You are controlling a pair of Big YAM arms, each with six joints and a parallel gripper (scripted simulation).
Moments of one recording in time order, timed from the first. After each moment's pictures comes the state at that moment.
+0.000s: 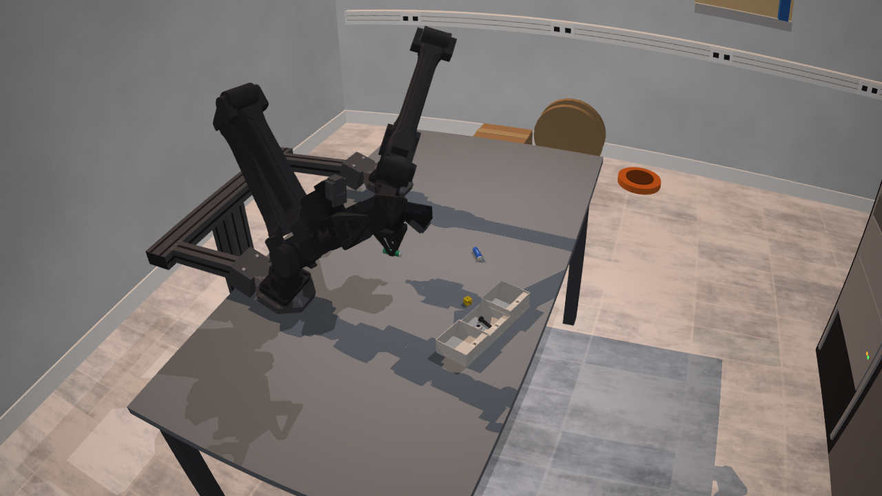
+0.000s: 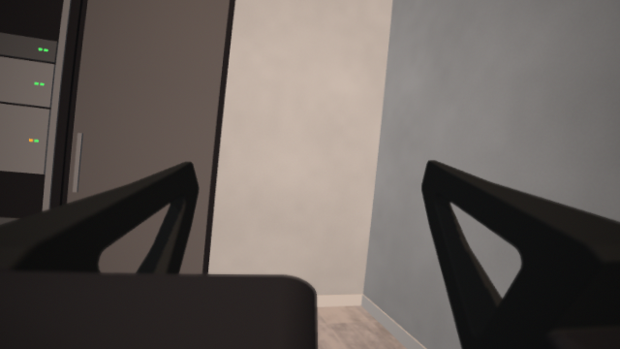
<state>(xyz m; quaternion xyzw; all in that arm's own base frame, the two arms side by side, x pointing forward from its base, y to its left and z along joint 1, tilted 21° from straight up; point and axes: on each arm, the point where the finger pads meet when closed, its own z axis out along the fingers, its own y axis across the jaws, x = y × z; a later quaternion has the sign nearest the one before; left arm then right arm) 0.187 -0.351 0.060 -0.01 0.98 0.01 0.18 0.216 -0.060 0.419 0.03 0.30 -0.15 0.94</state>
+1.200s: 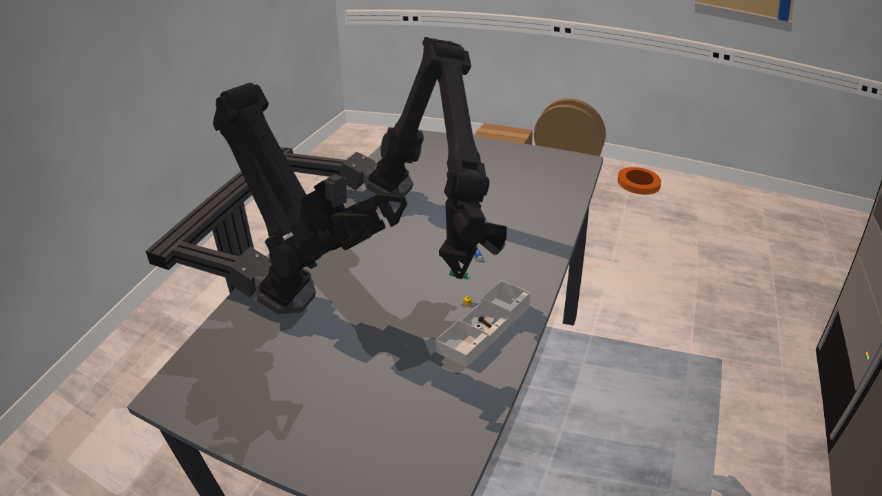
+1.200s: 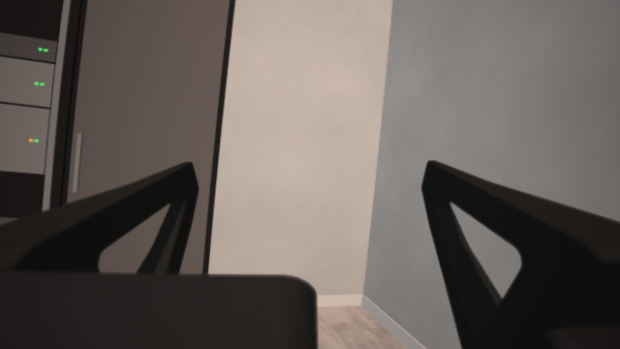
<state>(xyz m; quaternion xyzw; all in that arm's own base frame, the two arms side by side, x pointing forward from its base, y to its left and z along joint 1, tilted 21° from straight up) 0.368 -0.376 0.127 -0.02 0.98 0.01 0.18 0.216 -0.060 0.419 0.03 0.30 -0.15 0.94</state>
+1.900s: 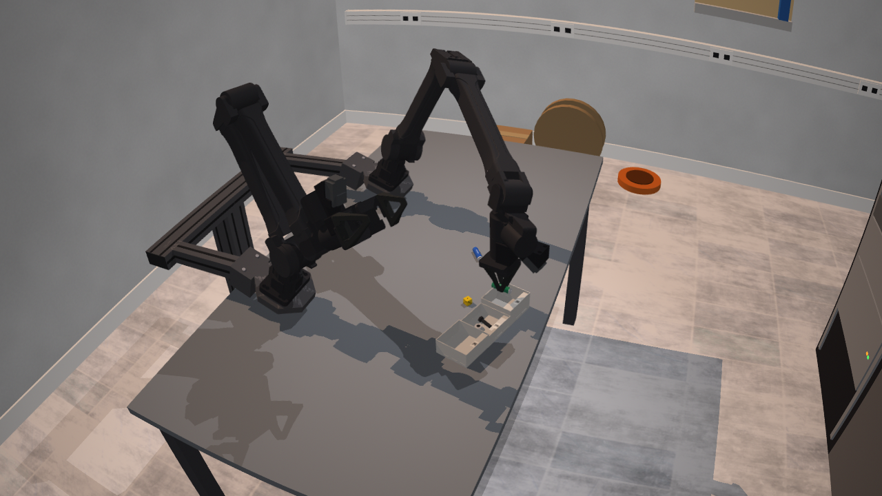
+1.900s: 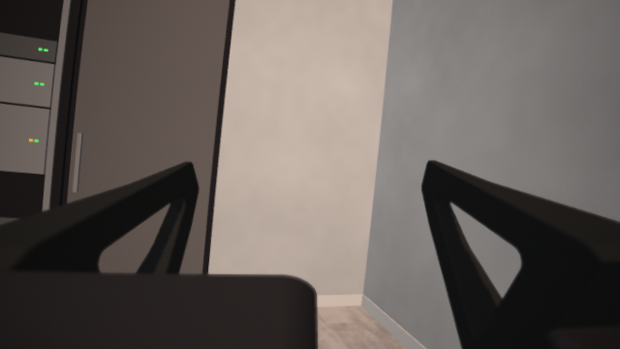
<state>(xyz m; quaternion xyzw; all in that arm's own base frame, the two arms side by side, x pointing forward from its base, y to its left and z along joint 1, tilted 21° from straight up) 0.470 -0.389 0.164 0.10 0.98 0.03 0.18 0.216 -0.060 0.419 0.03 0.30 -0.15 0.94</state>
